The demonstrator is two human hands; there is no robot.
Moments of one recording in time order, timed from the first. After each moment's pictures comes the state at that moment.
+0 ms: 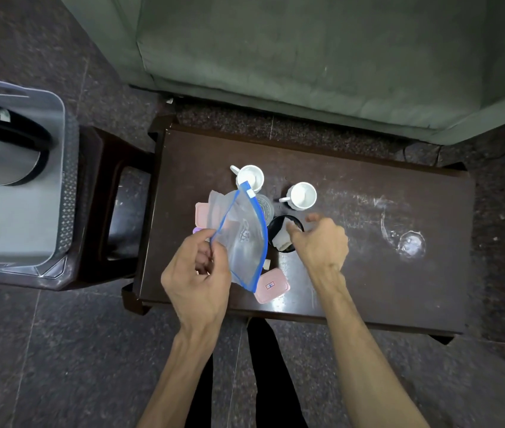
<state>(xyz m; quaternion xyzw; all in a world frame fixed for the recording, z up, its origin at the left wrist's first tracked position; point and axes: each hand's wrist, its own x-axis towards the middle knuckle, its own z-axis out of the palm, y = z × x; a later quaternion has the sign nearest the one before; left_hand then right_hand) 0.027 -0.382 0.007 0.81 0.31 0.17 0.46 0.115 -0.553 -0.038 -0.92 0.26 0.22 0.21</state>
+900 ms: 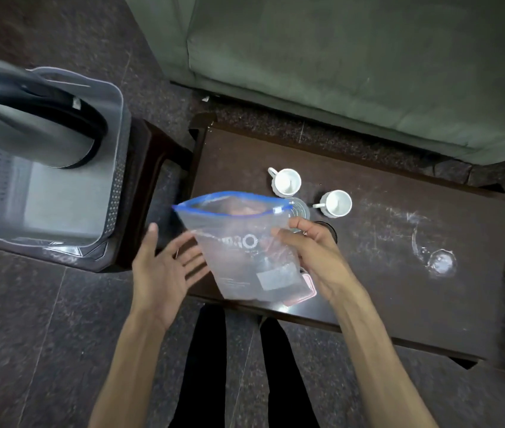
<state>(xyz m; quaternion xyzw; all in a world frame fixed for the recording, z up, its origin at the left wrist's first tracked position) 0.006 -0.252 0.003 0.35 0.50 -0.13 0.78 0.099 -0.482 0.022 -0.62 0.22 0.39 0.64</state>
